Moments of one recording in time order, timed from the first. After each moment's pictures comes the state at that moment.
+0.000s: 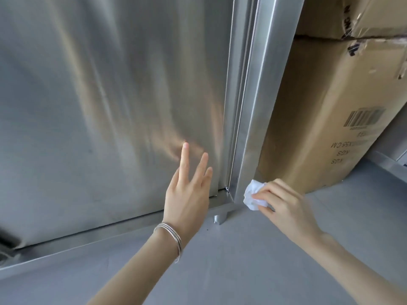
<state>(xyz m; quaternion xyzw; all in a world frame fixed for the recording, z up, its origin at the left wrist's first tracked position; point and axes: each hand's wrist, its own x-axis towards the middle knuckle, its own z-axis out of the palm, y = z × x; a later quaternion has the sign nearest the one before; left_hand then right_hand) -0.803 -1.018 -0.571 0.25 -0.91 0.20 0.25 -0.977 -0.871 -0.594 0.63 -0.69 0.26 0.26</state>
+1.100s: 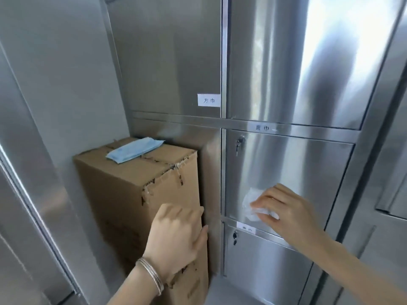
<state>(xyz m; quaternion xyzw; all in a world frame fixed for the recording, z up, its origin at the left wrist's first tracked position) -0.994 -0.867 0.264 -0.17 -0.93 0.02 0.31 -1.048 -0.617 0.273 0.35 -0.82 0.16 0.42</state>
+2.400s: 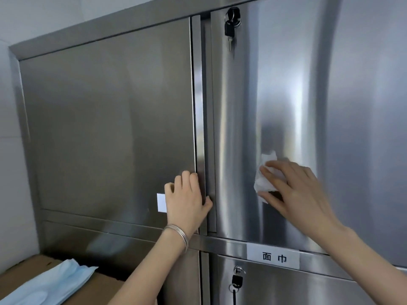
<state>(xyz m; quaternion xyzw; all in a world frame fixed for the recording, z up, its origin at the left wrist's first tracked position) -1.461 -0.822 0.426 -0.07 -0.86 0.01 0.51 -1.397 -0.590 0.454 0.21 -0.76 -0.06 0.61</state>
